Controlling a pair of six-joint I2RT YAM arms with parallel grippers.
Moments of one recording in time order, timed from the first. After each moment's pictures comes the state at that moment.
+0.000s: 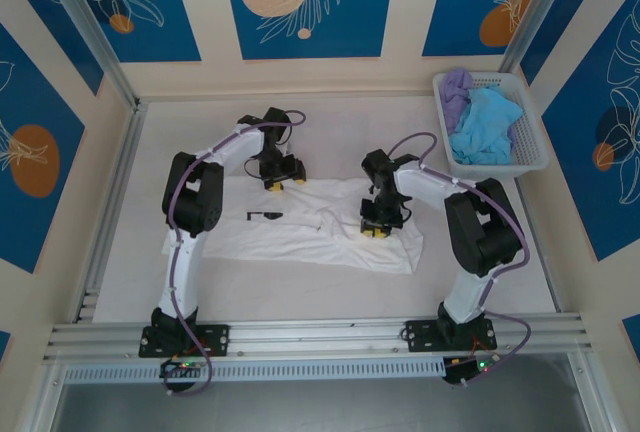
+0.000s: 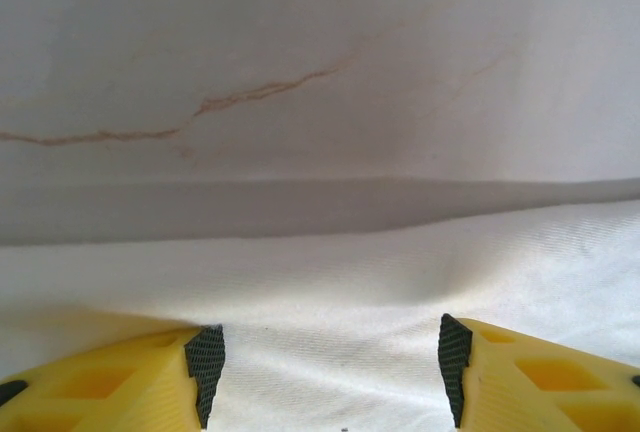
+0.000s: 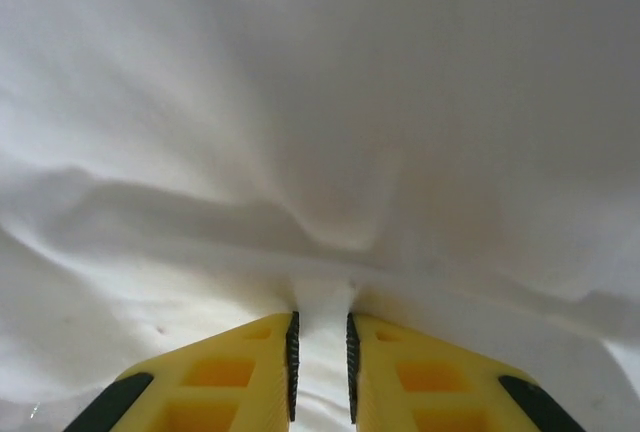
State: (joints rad) left arm -0.40 2.28 1.85 -1.00 0.32 -0.50; right arm 0.45 1.75 1.11 -0.96 -0.24 0.58
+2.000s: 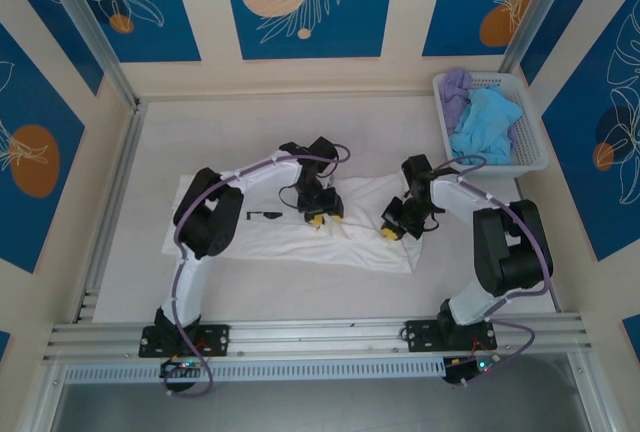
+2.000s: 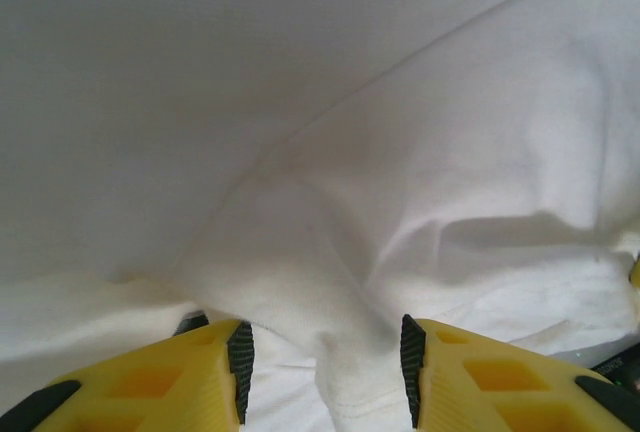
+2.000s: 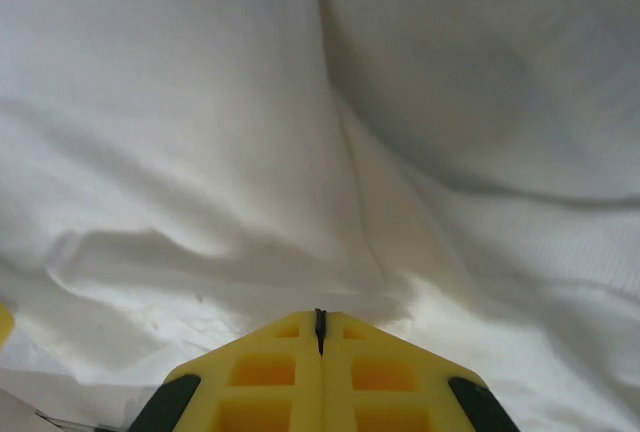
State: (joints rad) left arm -0.71 2.16 1.68 -0.94 0.43 -0.67; right arm 0.24 1.57 0.89 -0.82 -0.40 0.82
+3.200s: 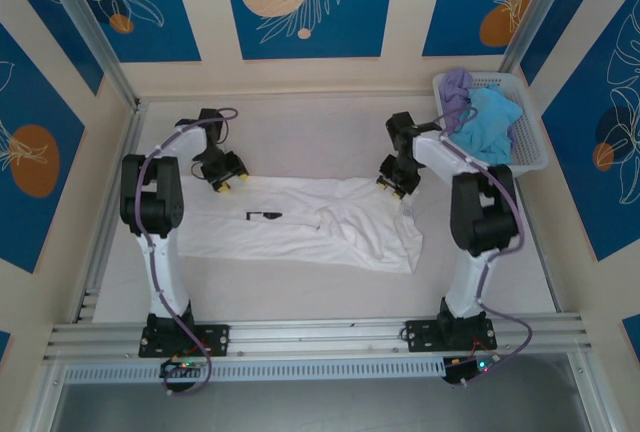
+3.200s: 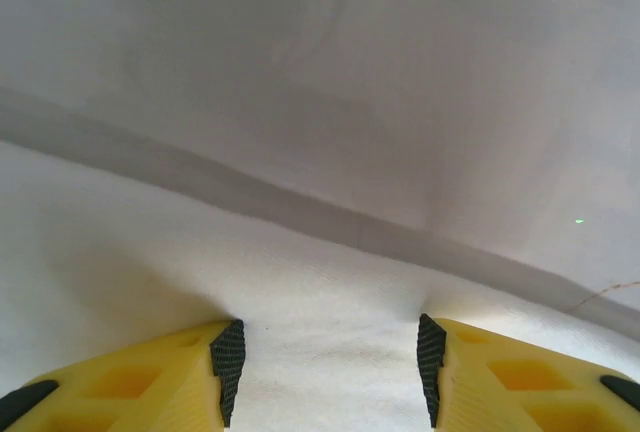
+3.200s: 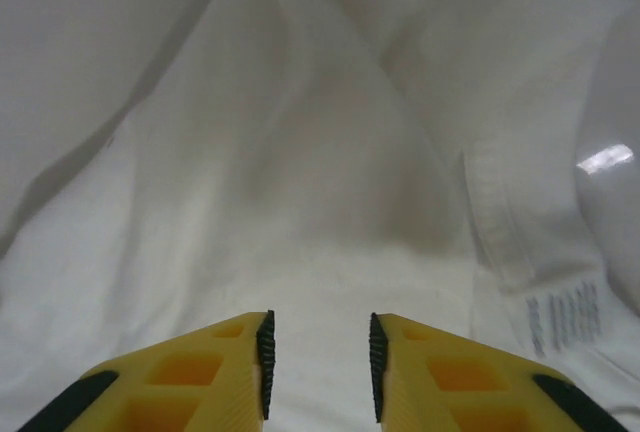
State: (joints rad) left arm -0.08 2.13 1.60 -0.93 0.23 -0.55; right arm 0.24 1.95 1.44 -0.97 -0.08 0.91
